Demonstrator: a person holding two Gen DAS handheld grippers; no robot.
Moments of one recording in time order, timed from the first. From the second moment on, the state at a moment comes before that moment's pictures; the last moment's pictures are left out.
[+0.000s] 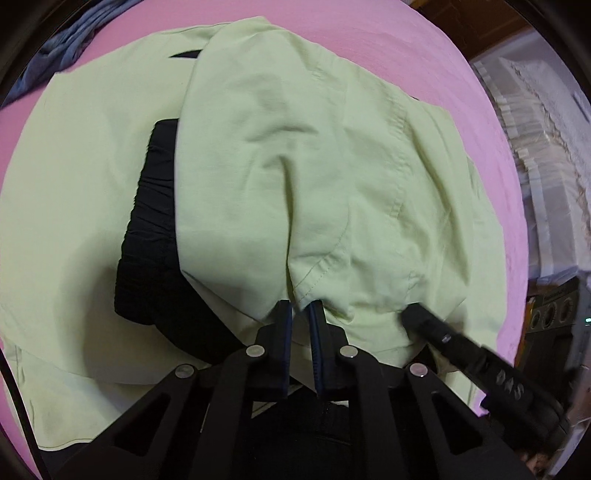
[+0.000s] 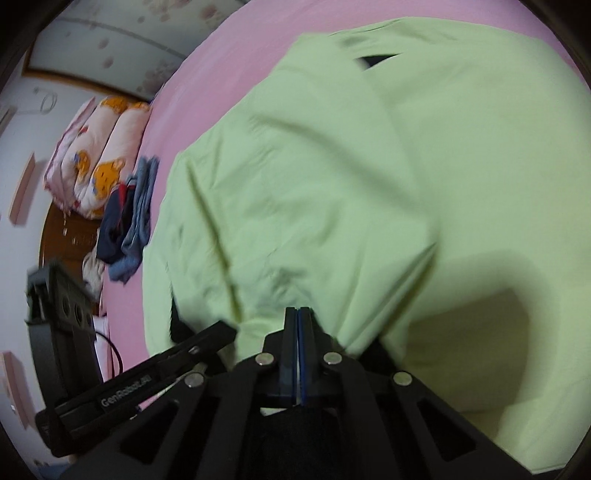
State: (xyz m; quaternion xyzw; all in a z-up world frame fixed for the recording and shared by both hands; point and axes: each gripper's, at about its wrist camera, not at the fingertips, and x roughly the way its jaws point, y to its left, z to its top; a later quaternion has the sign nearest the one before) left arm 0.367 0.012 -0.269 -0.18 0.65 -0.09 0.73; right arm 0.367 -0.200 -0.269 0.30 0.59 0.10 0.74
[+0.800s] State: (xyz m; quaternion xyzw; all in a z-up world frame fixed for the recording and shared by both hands) left arm 0.269 0.041 -0.216 -0.21 0.60 -0.05 0.77; right arm 0.283 -0.213 -0.231 0.28 0.61 0.14 0.73
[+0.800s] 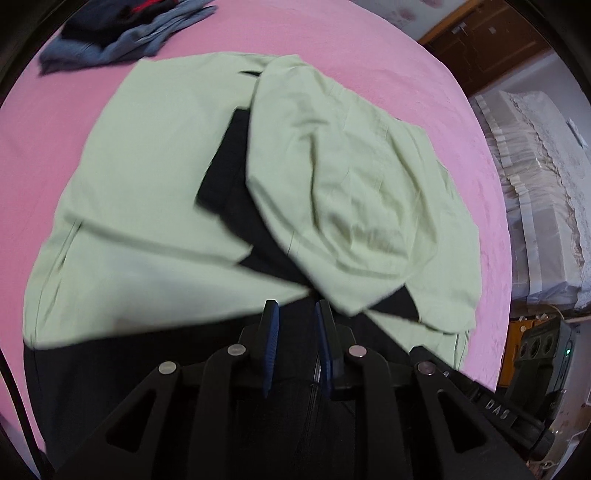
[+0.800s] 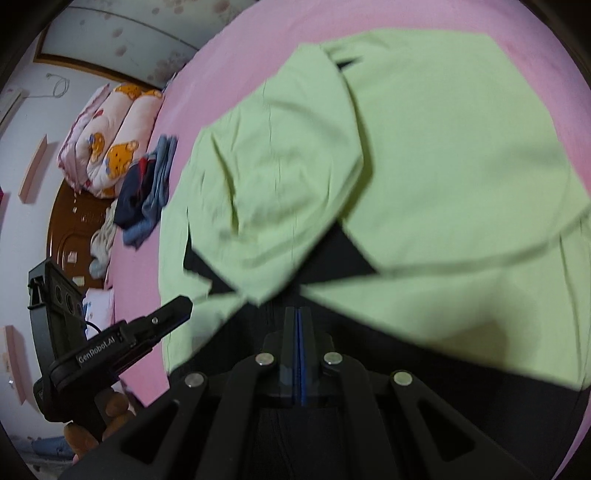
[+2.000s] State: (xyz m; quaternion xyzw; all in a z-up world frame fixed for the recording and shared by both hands) left arm -0.020 0.154 -0.173 -0.10 0.62 0.01 0.78; right arm -0.017 -0.302 -0.179 0.33 0.55 -0.05 0.77
